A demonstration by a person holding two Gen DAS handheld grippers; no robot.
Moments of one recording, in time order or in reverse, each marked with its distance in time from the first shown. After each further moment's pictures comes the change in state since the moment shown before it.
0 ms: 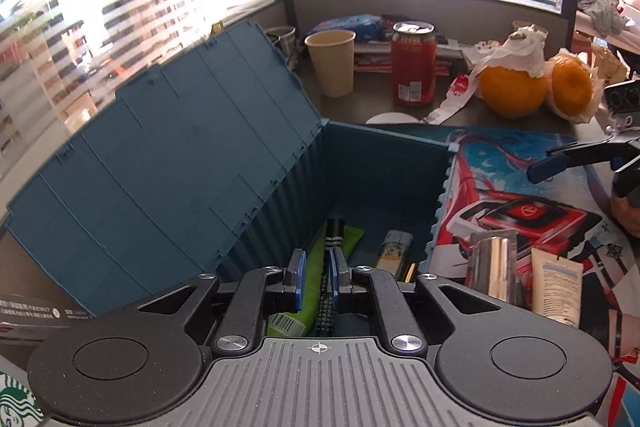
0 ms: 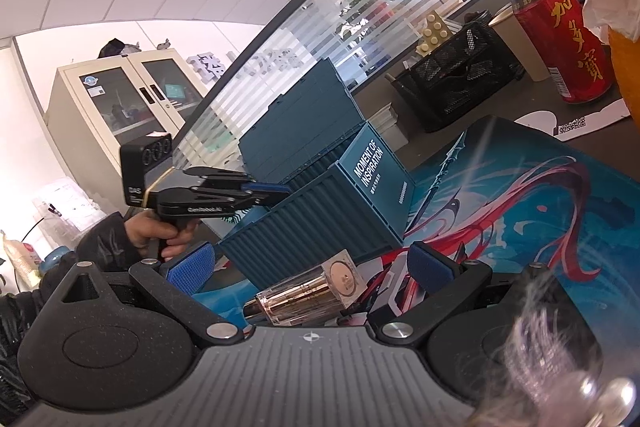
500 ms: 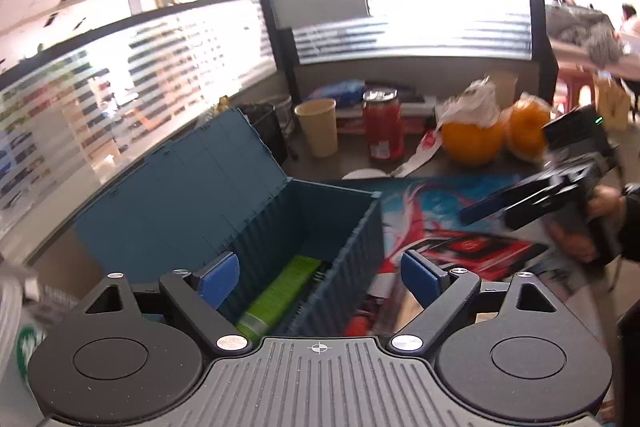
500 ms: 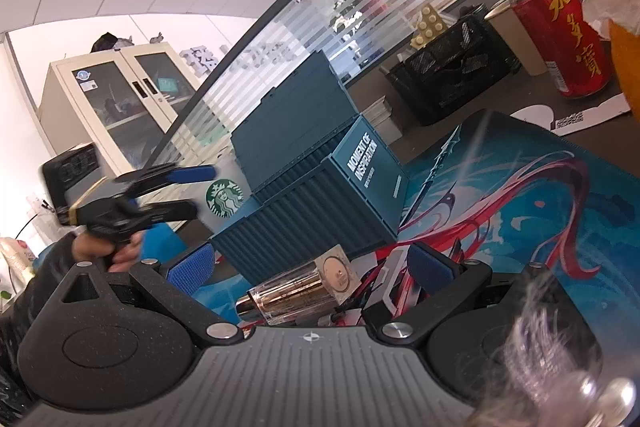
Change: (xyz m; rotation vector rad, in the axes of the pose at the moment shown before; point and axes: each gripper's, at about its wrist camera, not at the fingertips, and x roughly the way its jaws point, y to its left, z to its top) left arm -0.094 -0.068 -0.019 -0.016 -0.199 0.079; right arm 0.006 0.001 0.000 -0.007 0.045 -0.016
